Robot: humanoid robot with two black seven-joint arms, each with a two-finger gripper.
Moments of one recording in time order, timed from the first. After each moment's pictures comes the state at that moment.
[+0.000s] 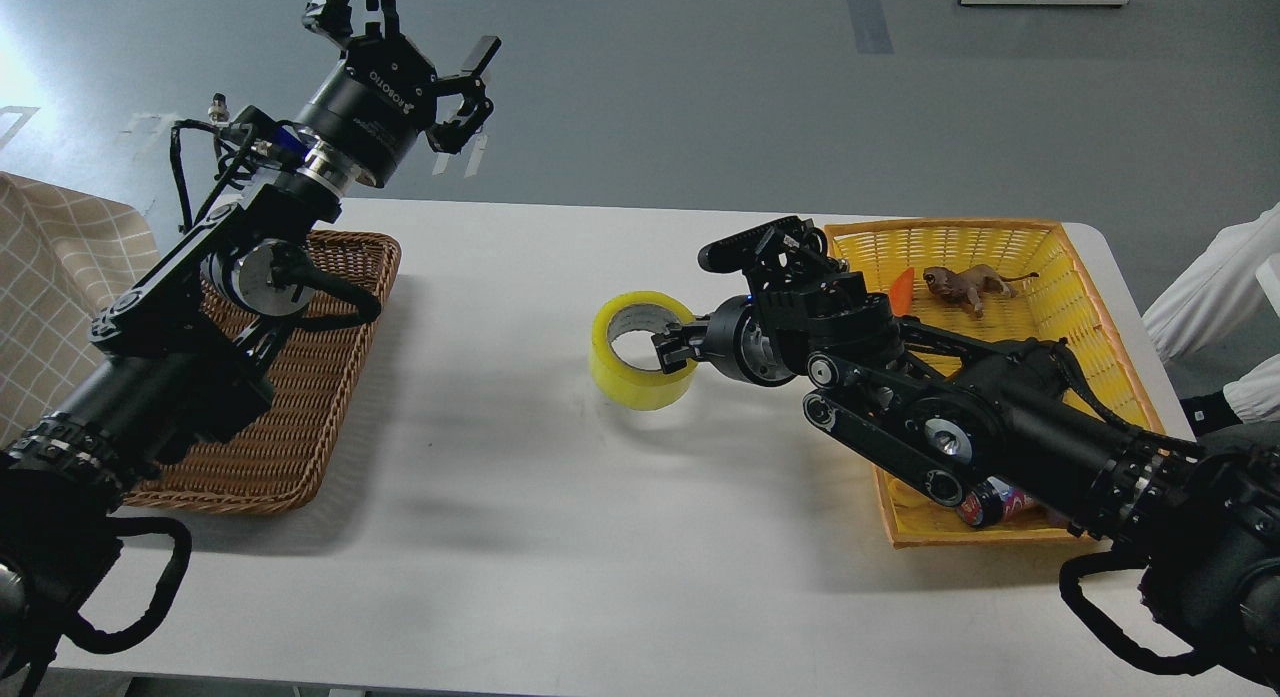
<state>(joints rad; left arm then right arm) -0.78 0.31 -0.98 -0.82 0.35 -0.49 -0.35 0.96 0.00 0.39 0.95 -1.80 0.49 -0.26</state>
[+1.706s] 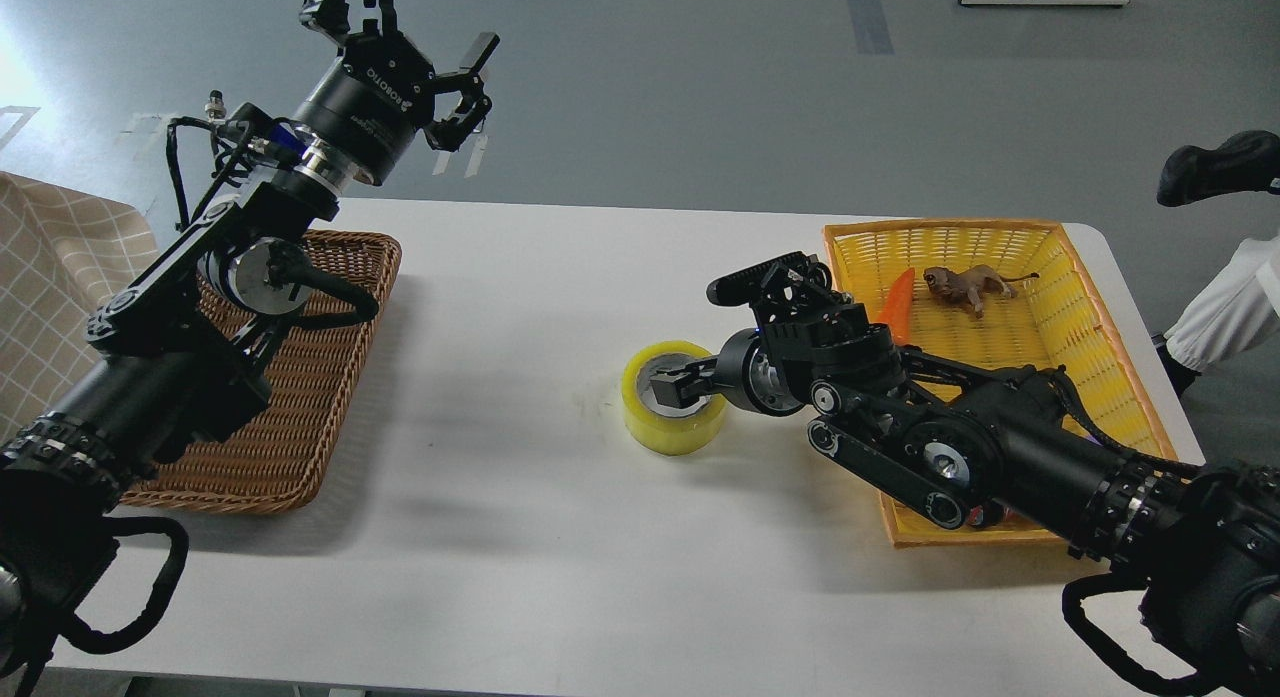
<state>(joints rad) -0.78 0.31 -0.98 -0.83 0.35 -0.49 -0.35 0.93 0.00 0.37 0.94 -1.79 0.49 -0.25</state>
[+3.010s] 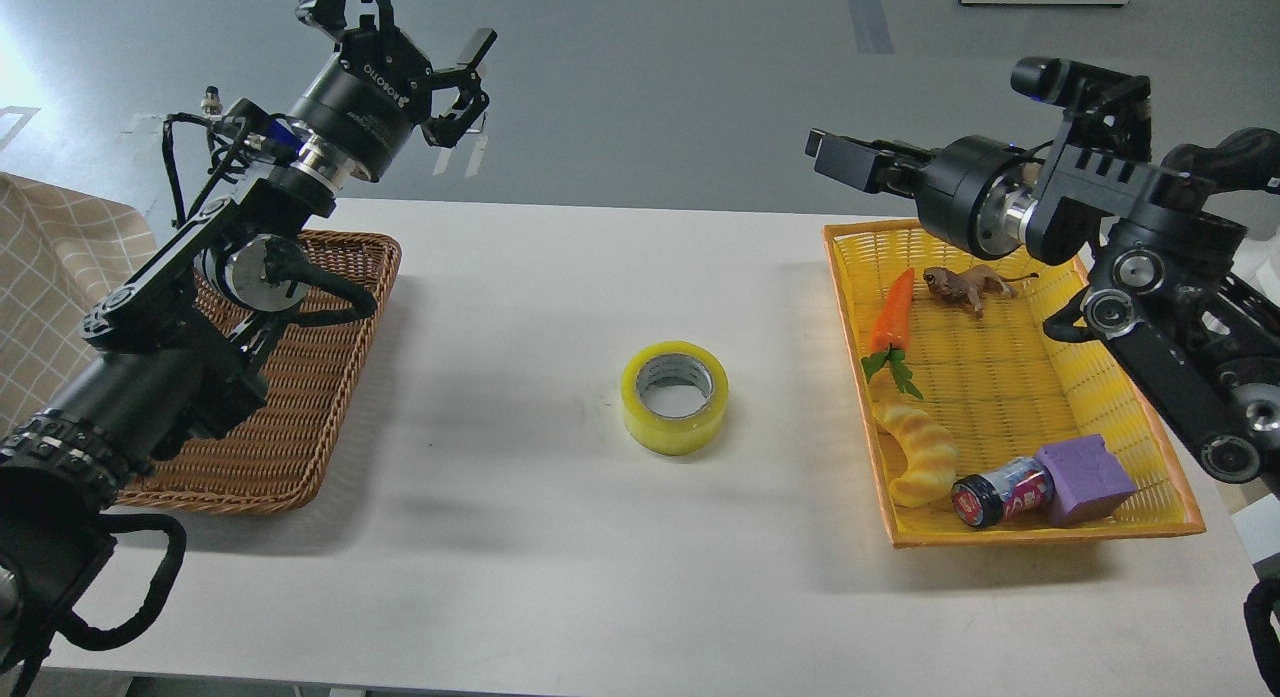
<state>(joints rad) -0.79 0.32 -0.98 -0.83 0.35 -0.49 -0.35 0.72 -0.36 1.06 1.39 -1.70 0.49 -0.20</state>
